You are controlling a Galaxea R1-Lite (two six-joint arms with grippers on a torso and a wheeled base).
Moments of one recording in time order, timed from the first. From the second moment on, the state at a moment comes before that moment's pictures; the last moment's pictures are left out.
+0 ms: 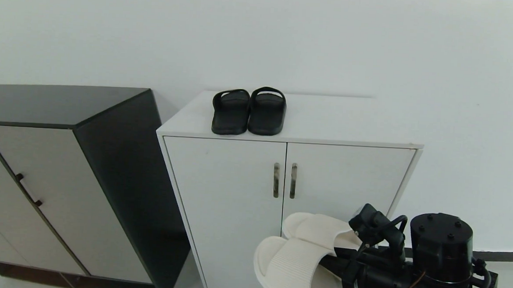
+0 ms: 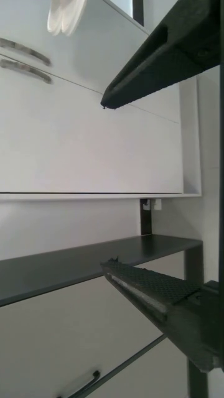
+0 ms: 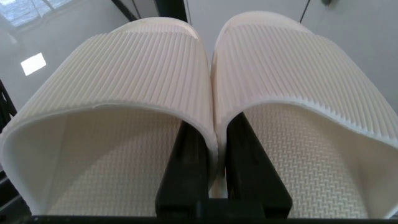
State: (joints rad) left arm 0.00 0.00 0.00 0.00 -0.02 0.01; right arm 0.73 1.77 -0.39 -1.05 0.19 0.01
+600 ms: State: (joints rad) left arm 0.00 0.00 0.00 0.00 -0.02 0.01; right arm 0.73 1.77 -0.38 -1.05 0.19 0.01
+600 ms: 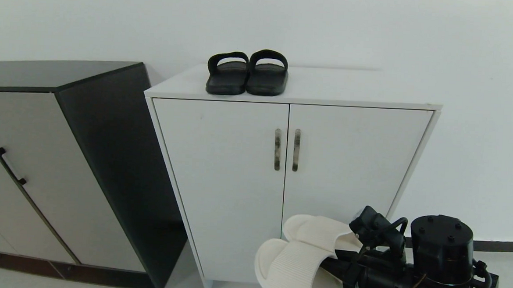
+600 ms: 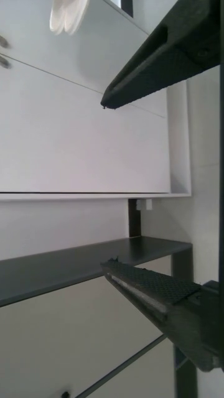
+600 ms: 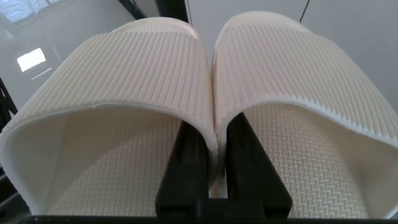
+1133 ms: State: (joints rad) left arm 0.00 0.00 0.00 0.00 -0.02 0.01; right arm 0.74 1.78 -0.37 -1.05 0.19 0.01
